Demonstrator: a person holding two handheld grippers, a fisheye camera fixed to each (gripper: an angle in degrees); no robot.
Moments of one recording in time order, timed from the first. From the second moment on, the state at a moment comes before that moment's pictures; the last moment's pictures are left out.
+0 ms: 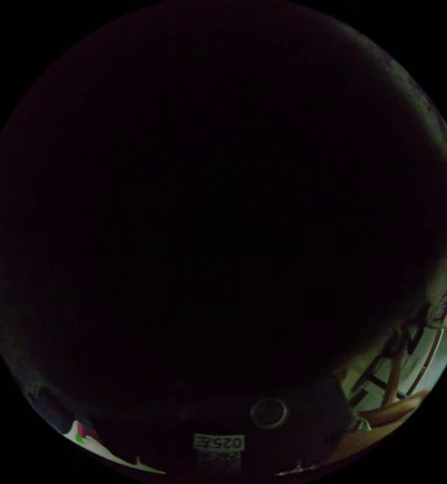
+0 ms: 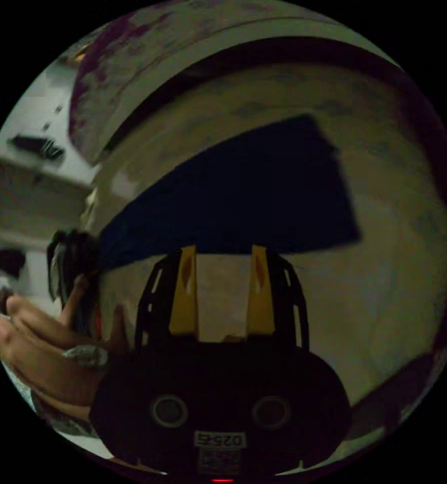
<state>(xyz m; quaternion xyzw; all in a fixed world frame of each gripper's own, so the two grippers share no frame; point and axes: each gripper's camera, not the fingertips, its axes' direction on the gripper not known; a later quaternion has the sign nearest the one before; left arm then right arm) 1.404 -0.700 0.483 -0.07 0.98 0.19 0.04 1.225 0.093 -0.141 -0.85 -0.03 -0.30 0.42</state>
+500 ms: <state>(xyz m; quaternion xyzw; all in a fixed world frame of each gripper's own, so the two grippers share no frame) 1.110 -0.422 0.512 0.29 0.83 0.35 0.31 1.263 0.064 -0.007 -0.72 -0.03 -0.58 0.37</state>
